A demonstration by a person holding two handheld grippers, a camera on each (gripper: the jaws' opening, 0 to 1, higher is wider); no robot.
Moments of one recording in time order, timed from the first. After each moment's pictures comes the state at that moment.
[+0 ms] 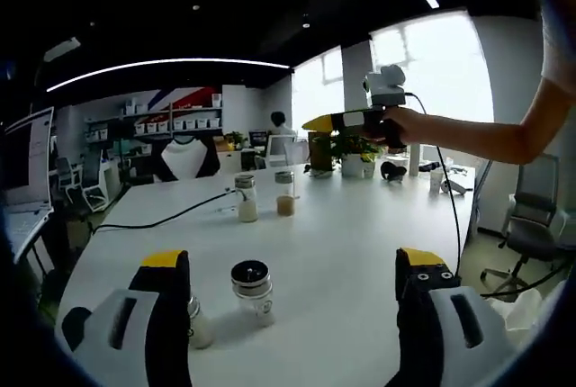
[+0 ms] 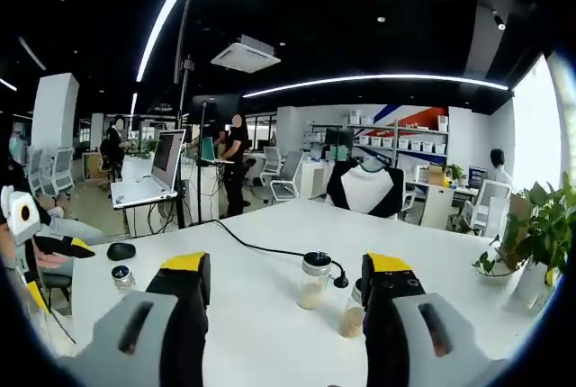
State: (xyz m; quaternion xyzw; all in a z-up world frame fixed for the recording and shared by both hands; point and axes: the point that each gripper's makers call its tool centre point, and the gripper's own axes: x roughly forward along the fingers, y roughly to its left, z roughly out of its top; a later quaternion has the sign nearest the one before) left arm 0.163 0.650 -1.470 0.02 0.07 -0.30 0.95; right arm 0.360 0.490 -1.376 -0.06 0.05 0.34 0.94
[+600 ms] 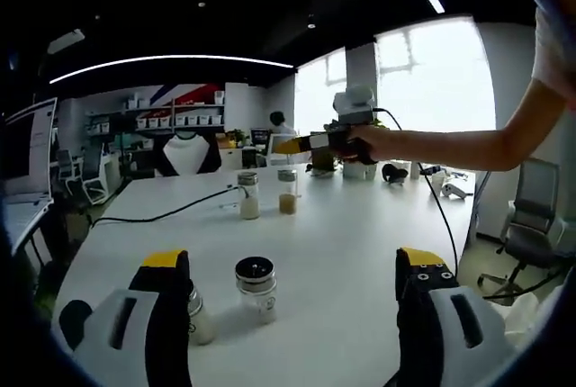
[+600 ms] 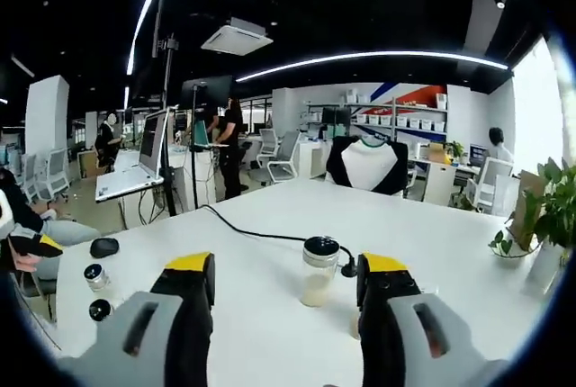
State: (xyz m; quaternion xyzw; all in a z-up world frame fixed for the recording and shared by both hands) left arm 0.164 0.658 -1.475 0.01 0.08 -0.29 0.95; right arm 0.416 0.518 -1.428 -0.05 0.10 0.33 0.94
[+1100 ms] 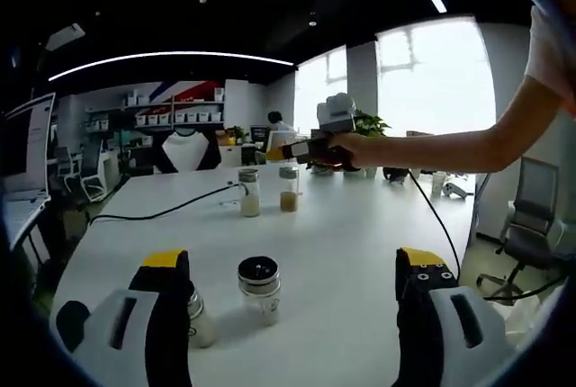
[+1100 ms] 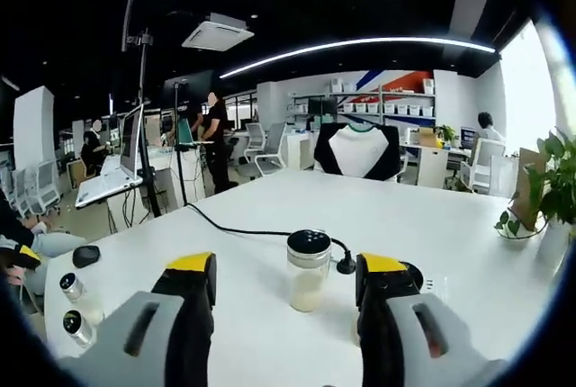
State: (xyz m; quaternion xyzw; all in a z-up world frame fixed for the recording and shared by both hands) left arm 0.175 0.658 -1.480 0.01 0.09 -0.29 0.95; right arm 0.460 0.525 -1.459 -0.03 0.13 0.31 0.94
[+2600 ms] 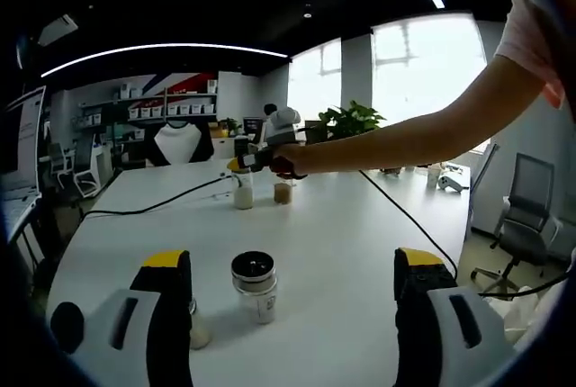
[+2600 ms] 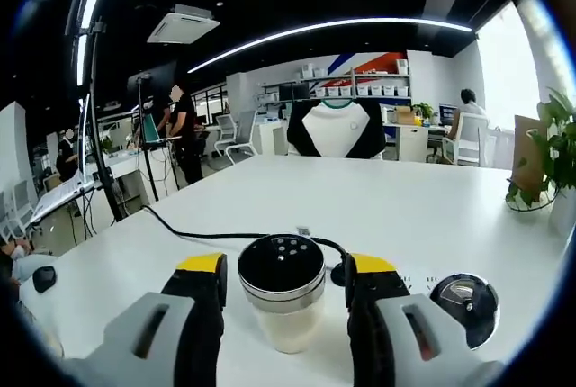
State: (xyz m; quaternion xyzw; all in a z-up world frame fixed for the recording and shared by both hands) left arm 0.185 0.650 -1.489 0.01 0.11 -0.31 0.94; right arm 0.545 0.552 -1.509 0.00 0.16 0.24 0.96
